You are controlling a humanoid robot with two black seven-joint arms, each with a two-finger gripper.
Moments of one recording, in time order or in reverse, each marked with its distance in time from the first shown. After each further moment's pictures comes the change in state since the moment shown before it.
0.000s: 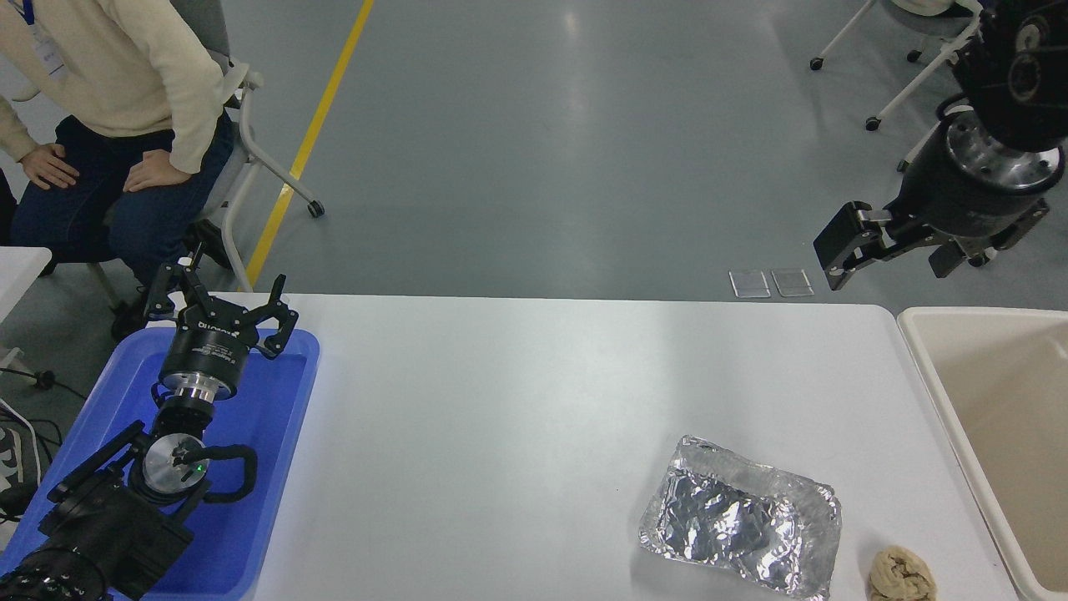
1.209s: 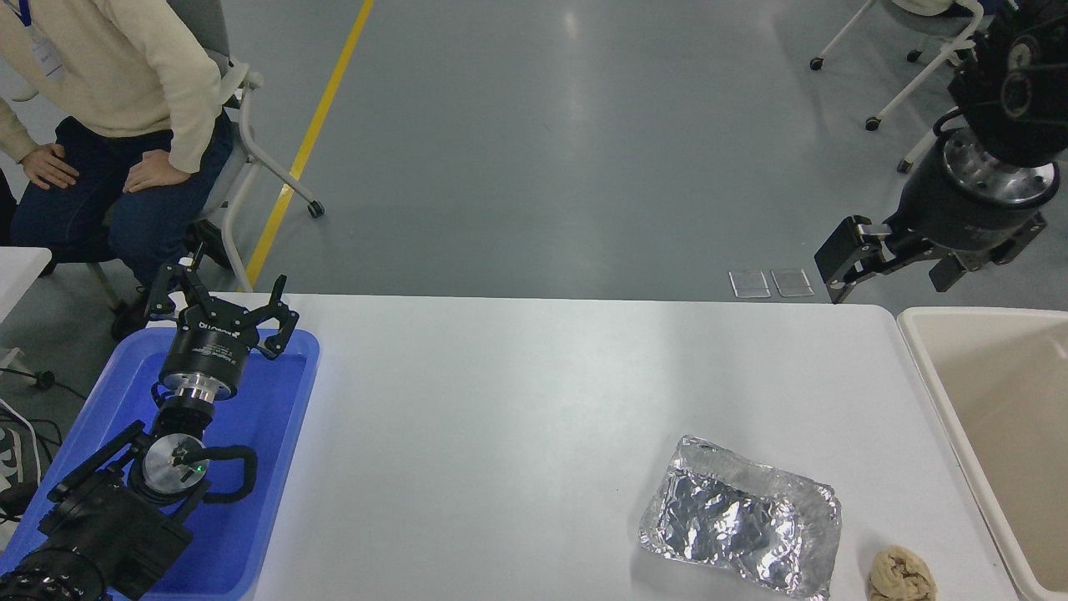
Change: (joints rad) left arm 0.000 0.002 0.004 0.000 0.000 -0.001 0.000; right arm -0.032 0.000 -0.004 0.000 0.000 0.000 0.000
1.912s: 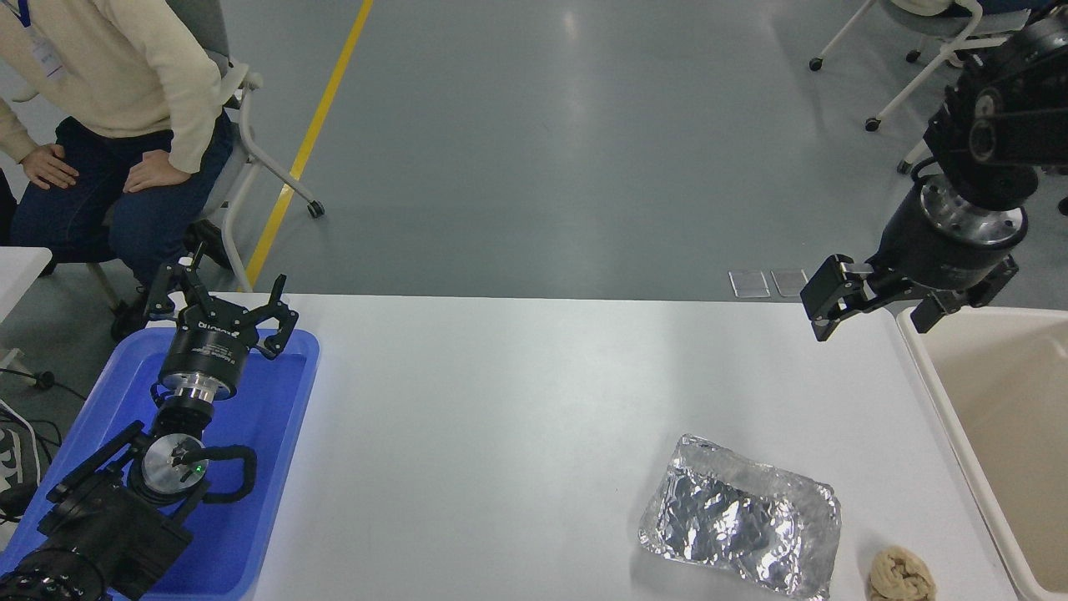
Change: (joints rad) left arm 0.000 0.000 -0.002 0.000 0.000 -0.001 0.000; right arm -0.165 -0.006 0.041 -0.002 0.037 0.000 0.005
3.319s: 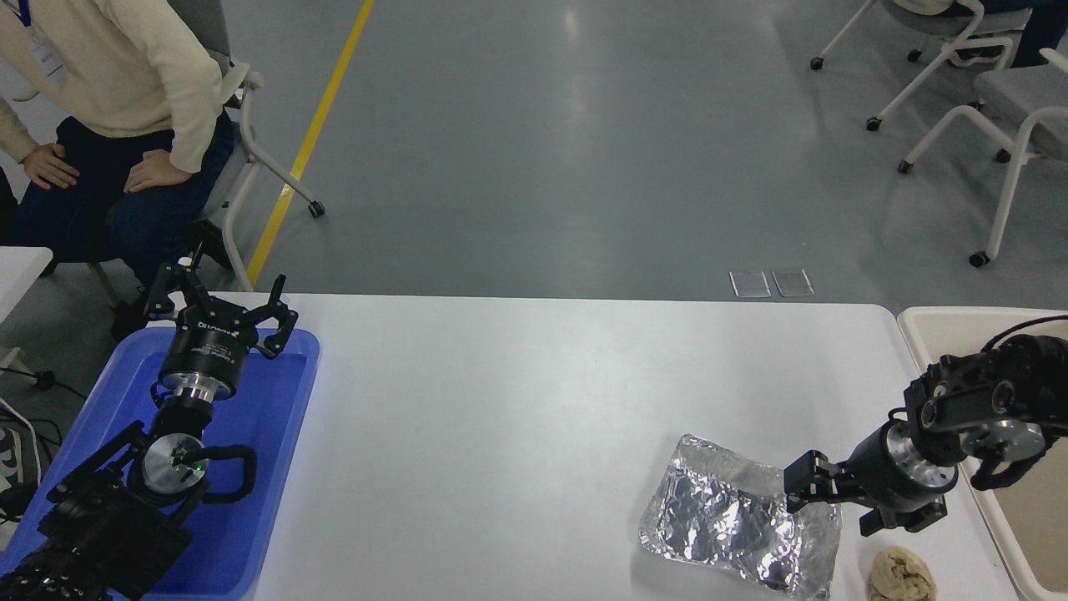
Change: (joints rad) left arm 0.000 0.000 0.000 0.000 0.000 0.003 0.000; right arm -0.719 -0.129 0.186 -0.106 0.089 -0.449 -0.005
